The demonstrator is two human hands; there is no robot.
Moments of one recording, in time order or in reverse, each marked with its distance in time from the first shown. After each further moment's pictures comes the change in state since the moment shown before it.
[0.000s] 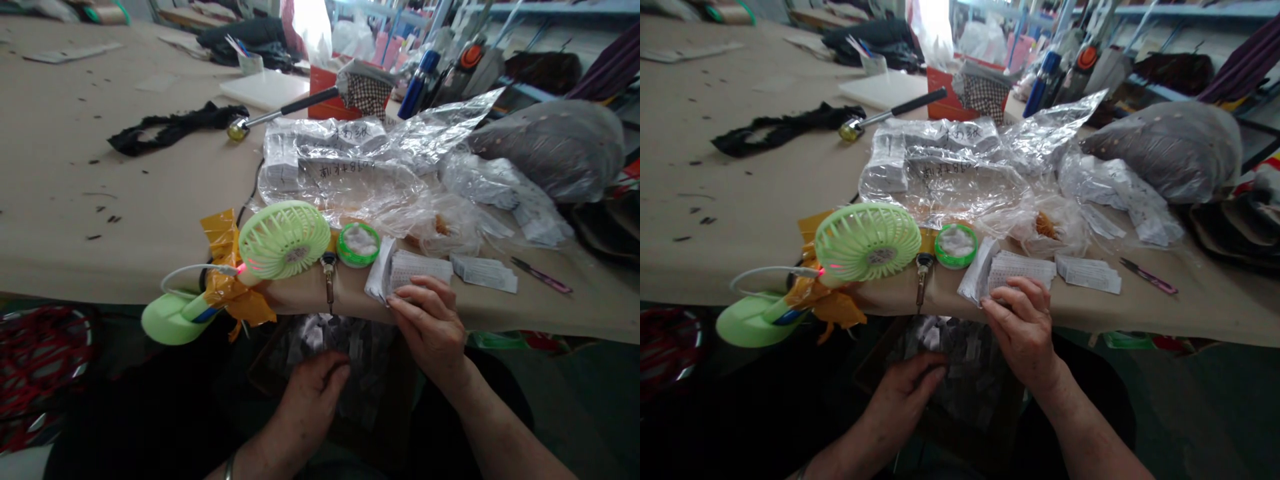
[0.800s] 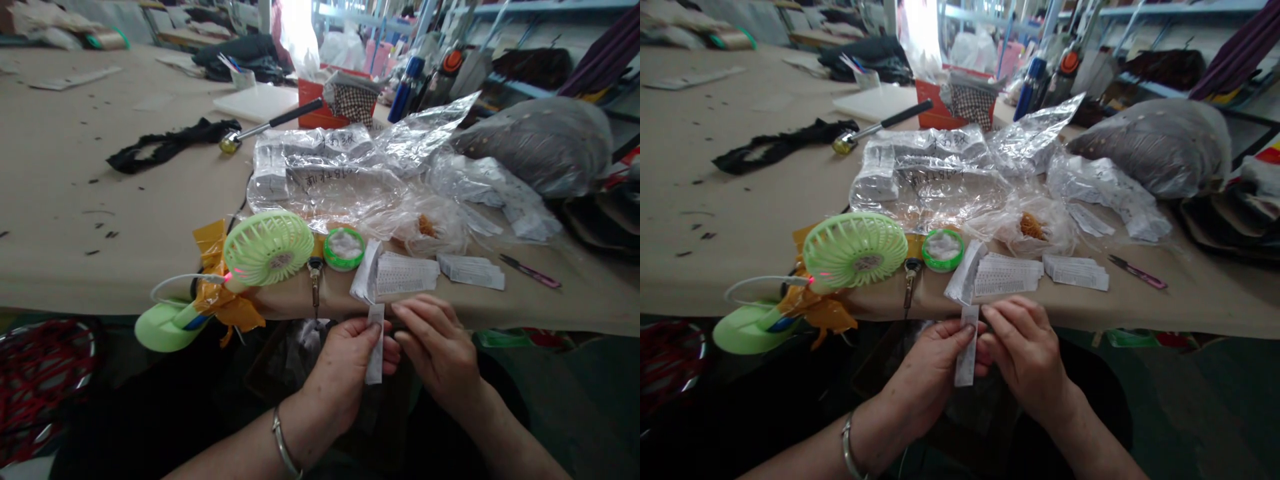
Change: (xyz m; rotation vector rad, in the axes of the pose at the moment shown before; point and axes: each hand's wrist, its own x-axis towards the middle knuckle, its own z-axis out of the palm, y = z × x) left_hand 0.033 0.075 0.041 -0.933 -0.164 -0.355; right_hand -0.010 -0.009 -0.033 0.034 -0.135 -0.013
